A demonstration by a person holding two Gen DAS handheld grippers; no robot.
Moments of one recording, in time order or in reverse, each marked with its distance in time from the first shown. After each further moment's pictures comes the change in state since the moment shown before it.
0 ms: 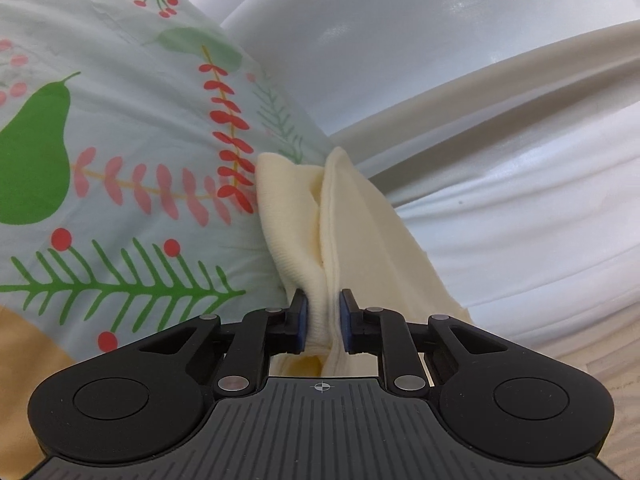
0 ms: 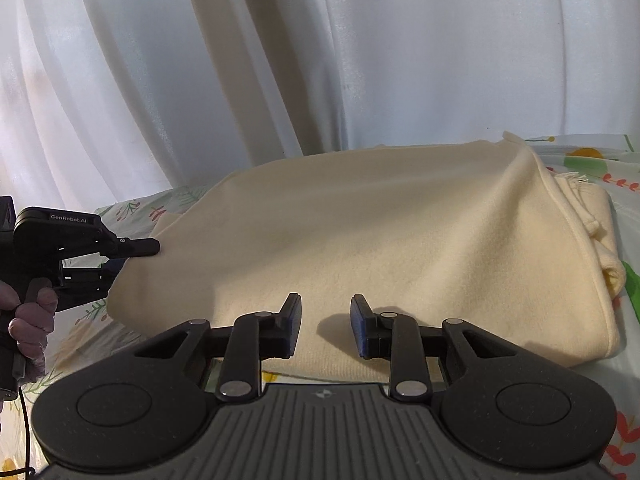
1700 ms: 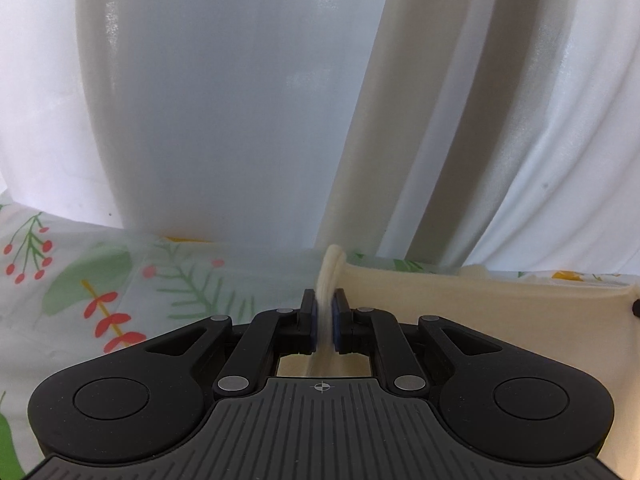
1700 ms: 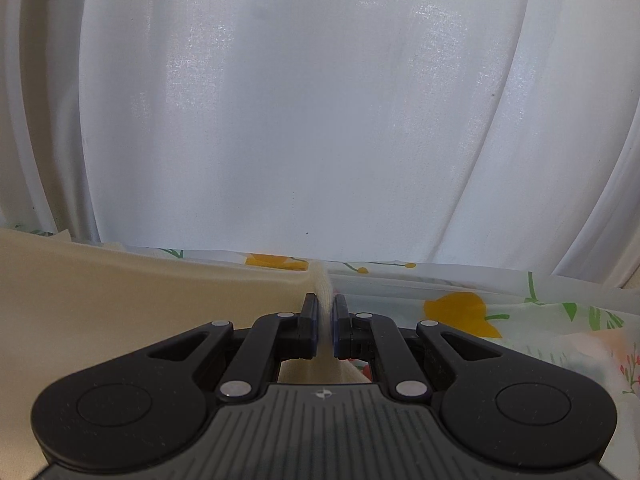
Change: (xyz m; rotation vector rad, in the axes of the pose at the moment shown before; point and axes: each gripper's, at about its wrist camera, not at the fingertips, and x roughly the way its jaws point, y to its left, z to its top) left arm 0.134 -0.107 0.047 0.606 -0.162 0.439; right arm 0.109 -0.123 0.128 -0.167 -0.053 -0.494
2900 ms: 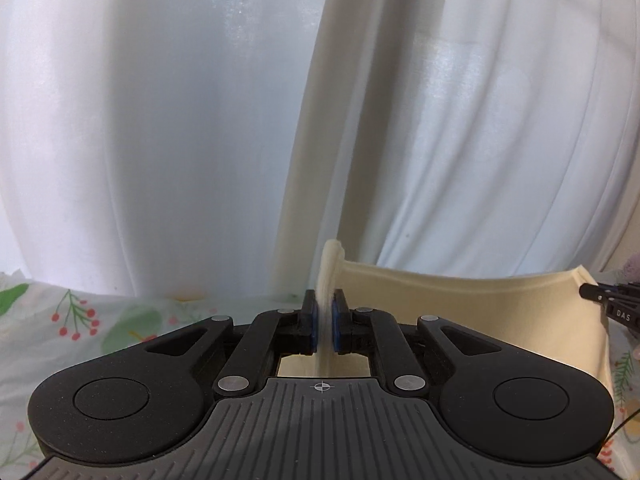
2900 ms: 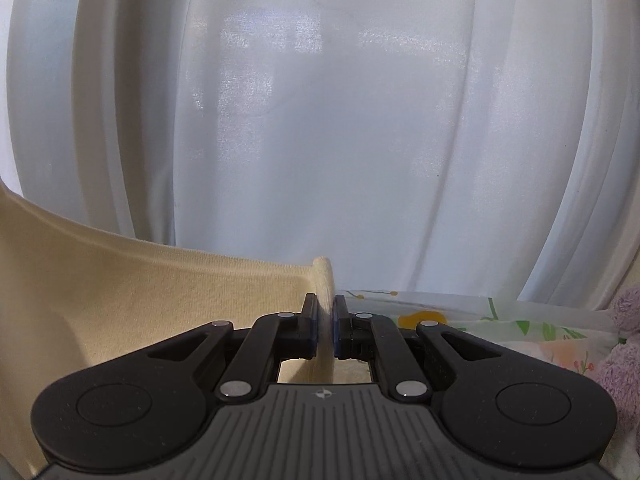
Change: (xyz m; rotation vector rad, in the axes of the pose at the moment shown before) left arm -0.139 0.007 0.008 0.149 -0.163 -0.186; right arm -0.129 -0.033 -0.003 -0.007 -0.163 0.105
